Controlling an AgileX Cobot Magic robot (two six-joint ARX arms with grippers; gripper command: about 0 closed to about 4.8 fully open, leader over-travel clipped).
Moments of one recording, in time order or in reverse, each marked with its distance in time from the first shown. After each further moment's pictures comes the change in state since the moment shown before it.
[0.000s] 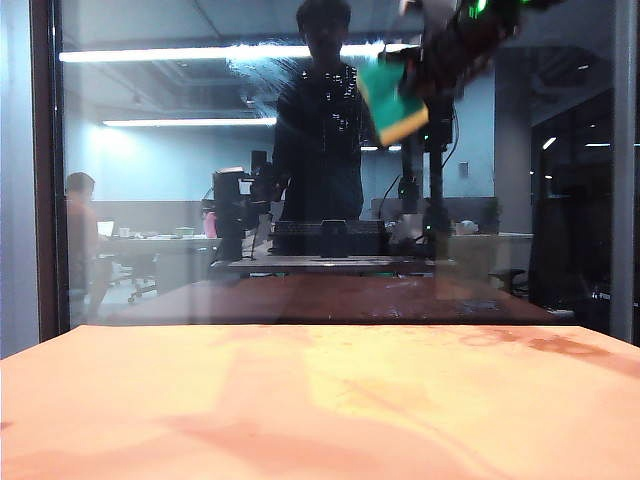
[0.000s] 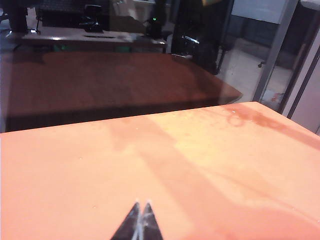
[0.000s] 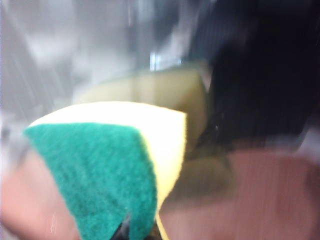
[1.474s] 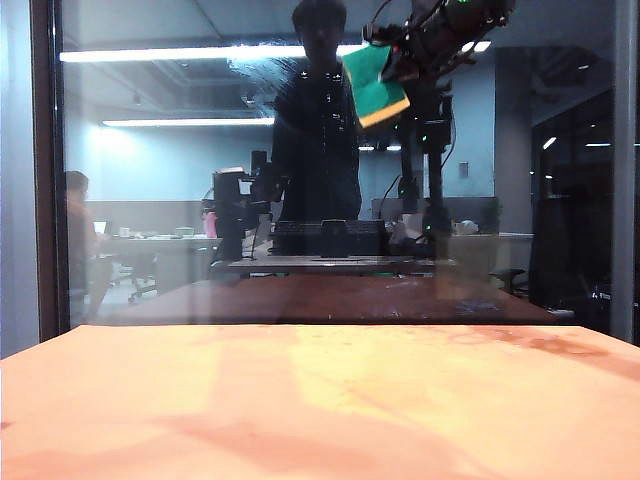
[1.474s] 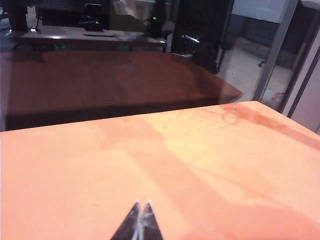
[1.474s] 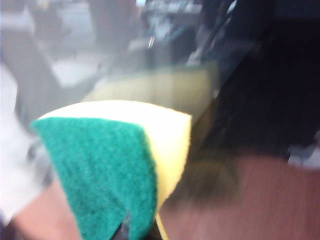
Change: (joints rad) left arm 0.000 0.000 0.000 -0.004 0.000 0.000; right arm 0.026 0.032 0.087 -0.027 -0.037 0.072
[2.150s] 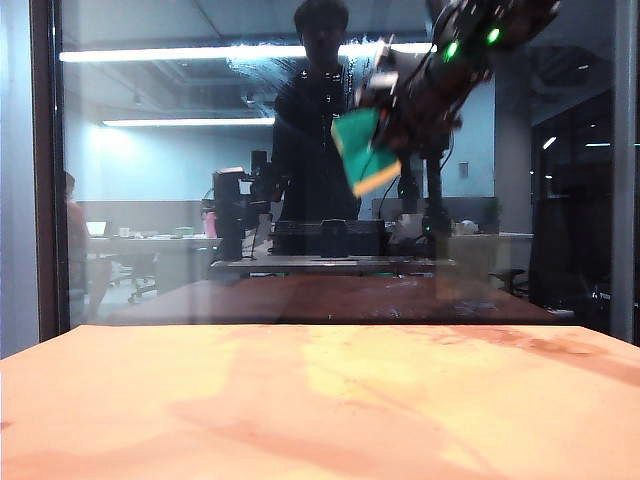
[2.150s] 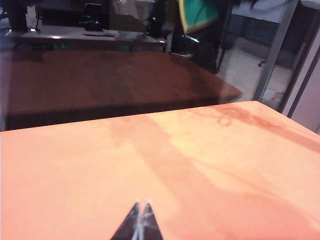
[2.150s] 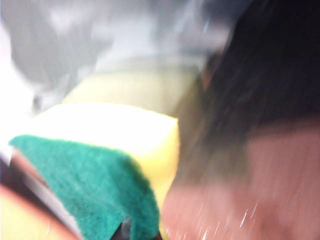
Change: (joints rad) left arm 0.000 0.000 0.000 0.000 0.000 0.000; right arm 0.019 0.114 0.000 -0.140 -0.005 0.002
